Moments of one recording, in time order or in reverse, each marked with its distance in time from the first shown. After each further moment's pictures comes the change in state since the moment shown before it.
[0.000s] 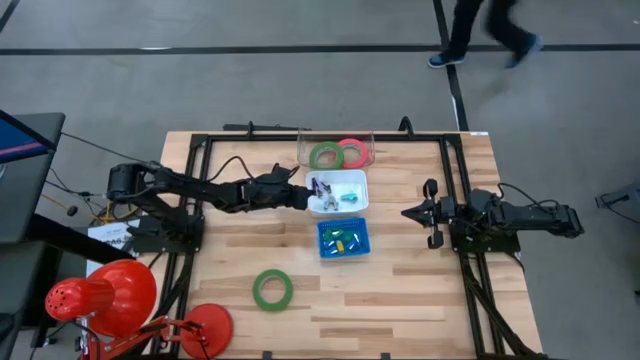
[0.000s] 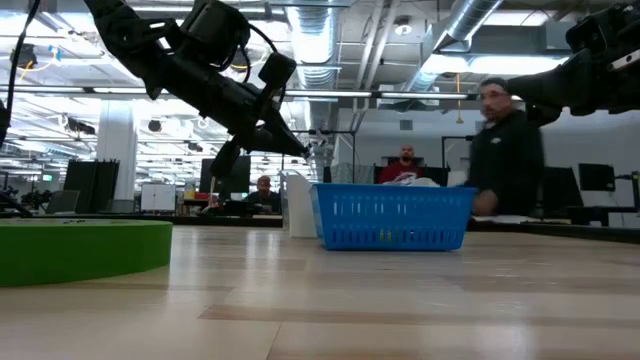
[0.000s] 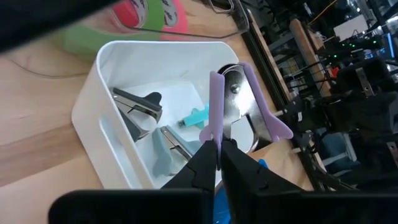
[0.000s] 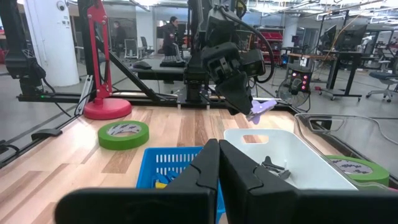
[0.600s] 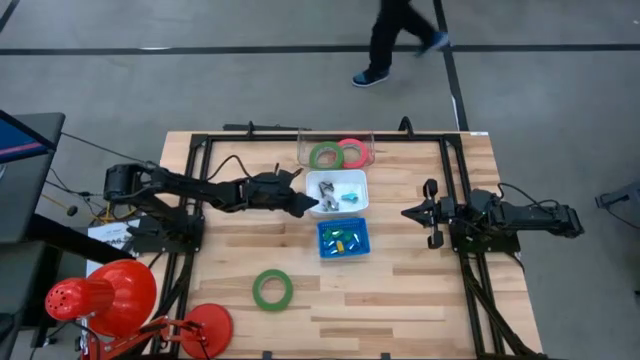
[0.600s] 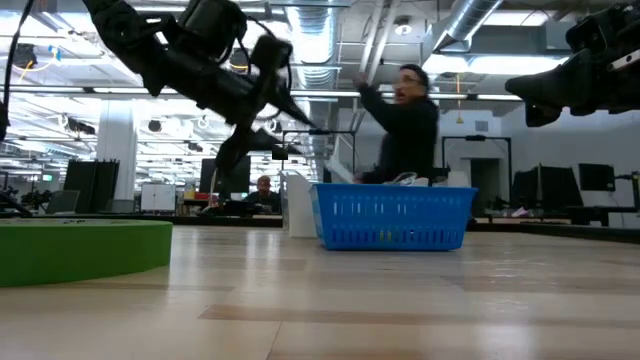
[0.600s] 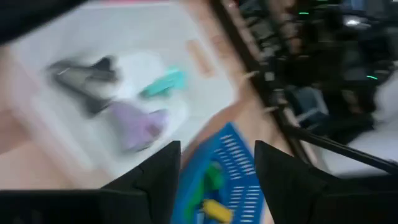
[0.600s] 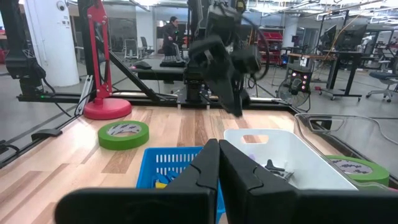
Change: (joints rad) left arm 0.000 -0.028 0.000 -0.006 0.182 0.077; right arm 0.000 0.000 0.000 0.000 0.000 0.000
